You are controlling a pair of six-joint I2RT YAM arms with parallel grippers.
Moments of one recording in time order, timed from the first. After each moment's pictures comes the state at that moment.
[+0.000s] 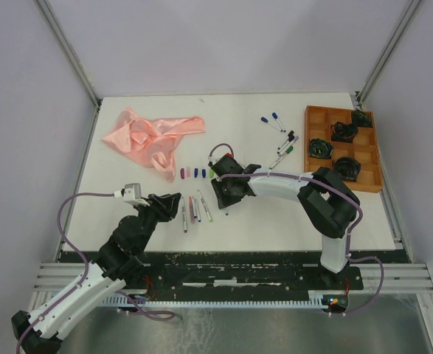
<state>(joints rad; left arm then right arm) -0.74 0.22 0.15 -0.01 -0.43 -0.66 0.86 1.90 1.22 -0.41 -0.03 0.42</state>
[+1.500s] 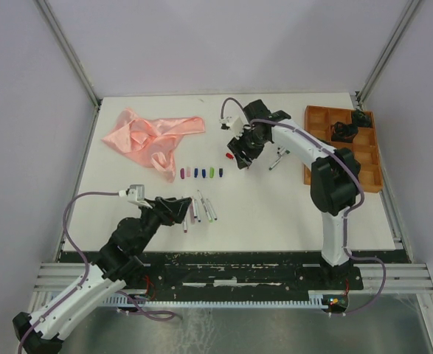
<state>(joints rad) -0.74 0.19 0.13 0.01 -0.29 -0.70 0.48 2.01 1.70 -0.81 -0.37 -0.41</state>
